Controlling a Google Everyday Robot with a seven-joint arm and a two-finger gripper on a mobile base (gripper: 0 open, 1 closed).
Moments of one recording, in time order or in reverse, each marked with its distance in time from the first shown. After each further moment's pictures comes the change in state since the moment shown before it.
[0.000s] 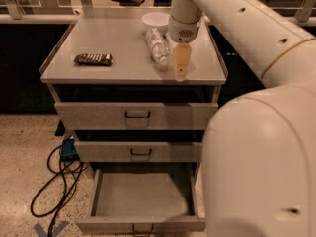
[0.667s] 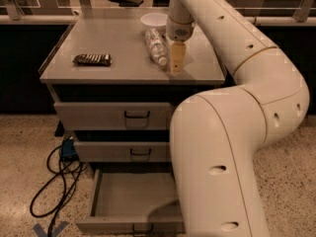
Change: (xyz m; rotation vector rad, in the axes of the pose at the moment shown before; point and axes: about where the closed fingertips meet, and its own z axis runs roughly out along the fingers) arm -0.004 -0.047 0.039 -0.001 -0.031 0.037
